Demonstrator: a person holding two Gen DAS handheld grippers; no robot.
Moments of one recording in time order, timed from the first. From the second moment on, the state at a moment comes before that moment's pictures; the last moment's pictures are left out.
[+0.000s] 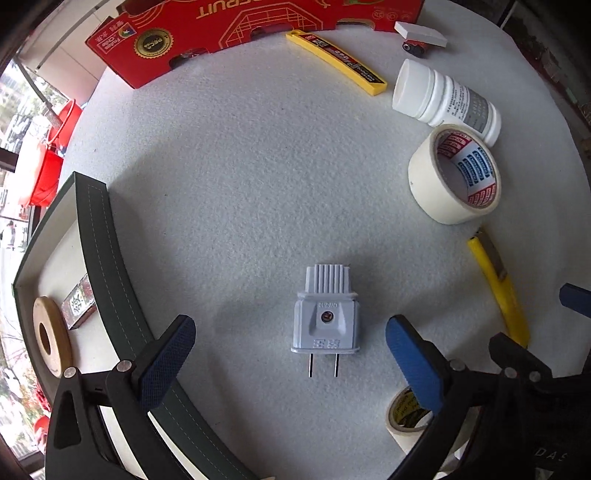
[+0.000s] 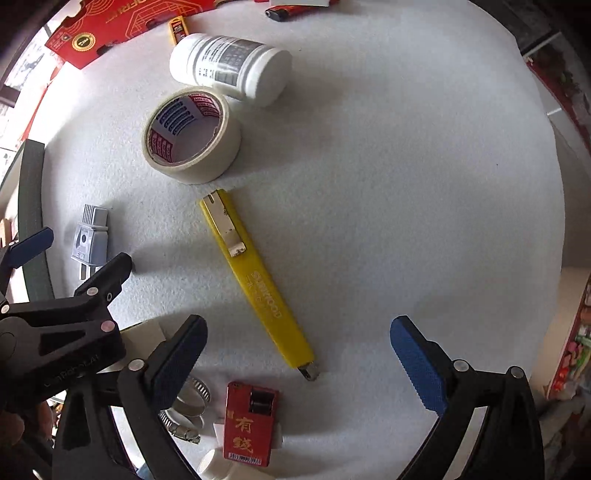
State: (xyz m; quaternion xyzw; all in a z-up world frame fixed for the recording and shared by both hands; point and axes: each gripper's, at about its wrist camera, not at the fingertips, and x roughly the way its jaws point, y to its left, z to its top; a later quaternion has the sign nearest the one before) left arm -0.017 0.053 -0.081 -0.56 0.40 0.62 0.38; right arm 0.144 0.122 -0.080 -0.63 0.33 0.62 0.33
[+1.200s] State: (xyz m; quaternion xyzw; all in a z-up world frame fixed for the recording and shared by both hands) left arm 0.004 0.026 -0.025 -0.58 0.35 0.58 0.45; right arm 0.167 0.109 -0.048 -0.62 0.33 0.65 0.29
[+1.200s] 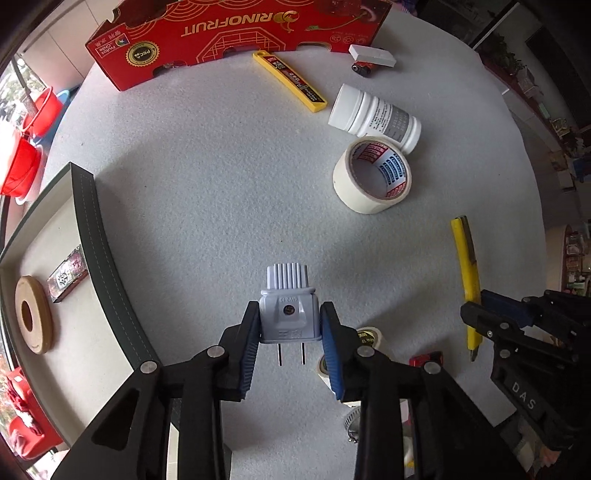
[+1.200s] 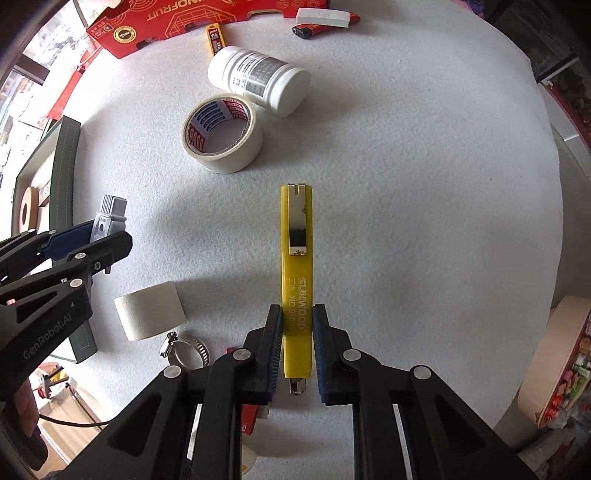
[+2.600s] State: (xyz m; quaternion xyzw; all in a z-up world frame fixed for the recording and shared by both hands) left arm -0.093 -0.092 0.055 -0.60 0.23 0.66 0.39; right arm 0.094 0.032 0.055 -0.59 0.28 0.72 0.23
